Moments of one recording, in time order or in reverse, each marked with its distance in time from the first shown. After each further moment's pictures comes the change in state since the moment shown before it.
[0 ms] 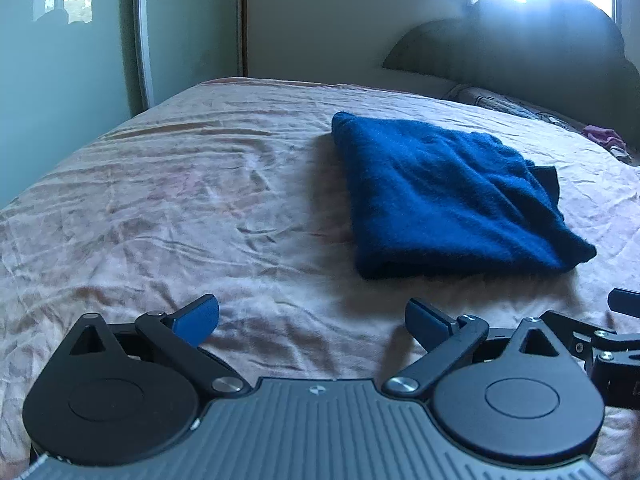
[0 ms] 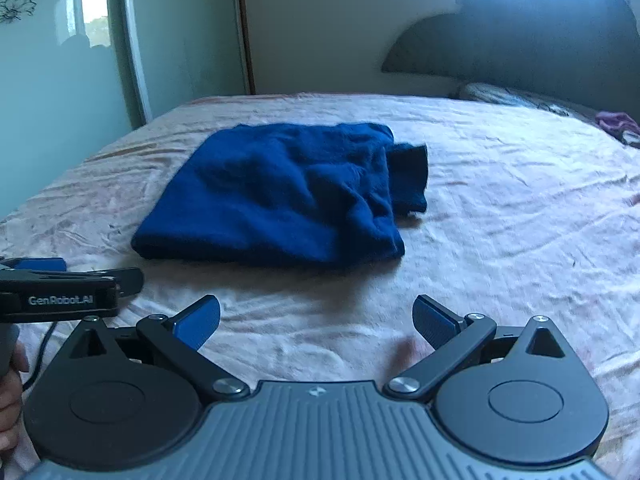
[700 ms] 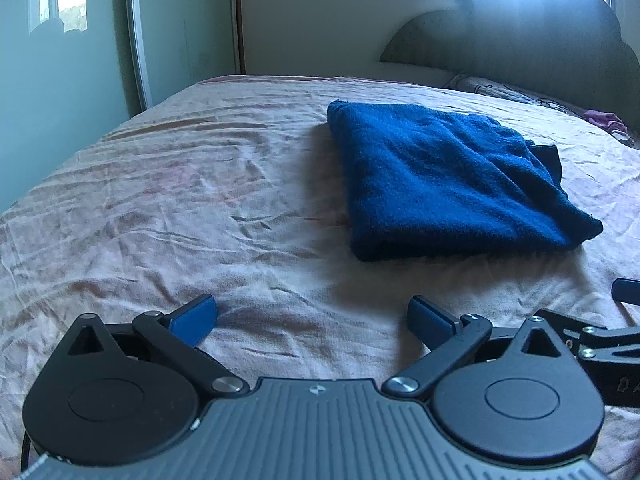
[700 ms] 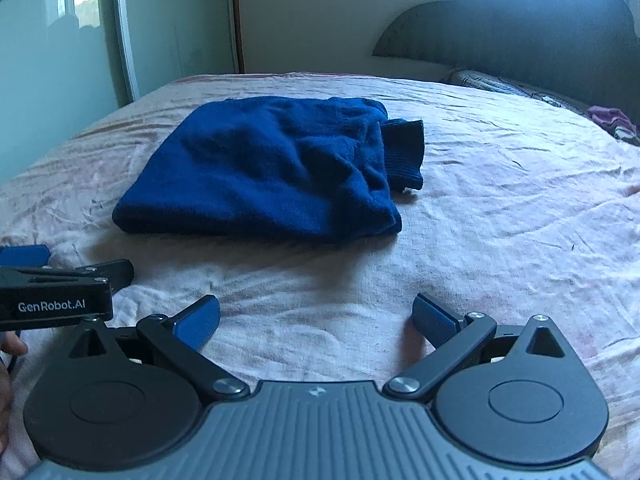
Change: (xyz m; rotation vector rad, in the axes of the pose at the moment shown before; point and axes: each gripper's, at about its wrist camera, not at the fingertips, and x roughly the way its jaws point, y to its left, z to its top) left arm 0.004 -0.004 -0.006 0.036 0.006 0.011; right arm 0.009 0.006 -0.007 -0.031 0.044 -0.050
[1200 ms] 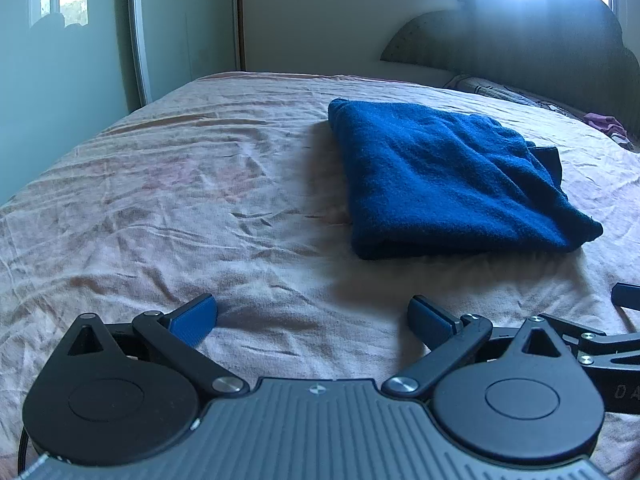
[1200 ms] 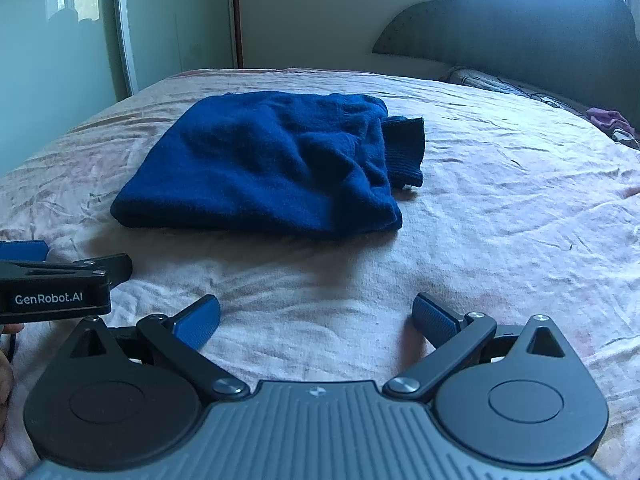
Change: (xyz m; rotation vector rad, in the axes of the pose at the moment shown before) left arm 0.001 0.001 0.000 -0.011 0.005 -0.006; right arm 0.000 0.002 -0.001 -0.009 0.012 -0.010
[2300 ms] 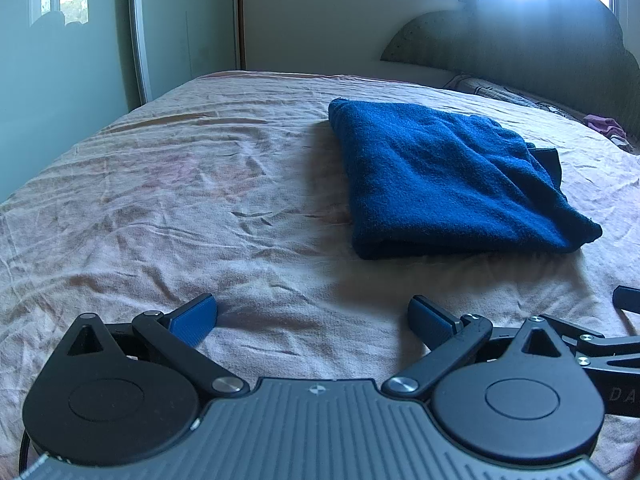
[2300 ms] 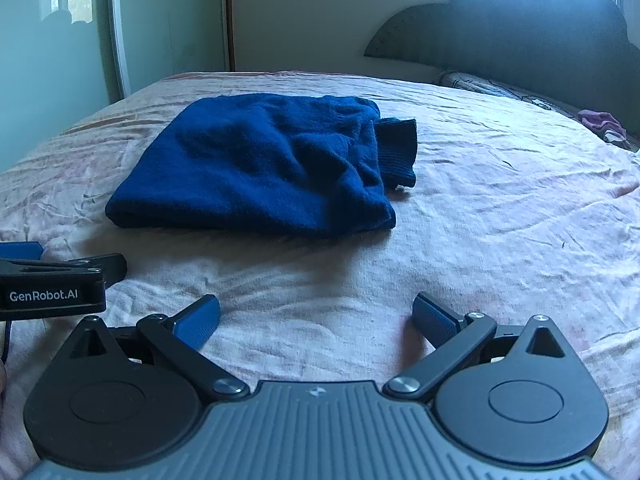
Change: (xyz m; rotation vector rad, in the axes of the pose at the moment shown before) left arm 0.000 -0.001 0.000 -0.005 0.001 -0.003; right arm -0.001 -0.001 -0.002 0.003 -0.013 -0.022
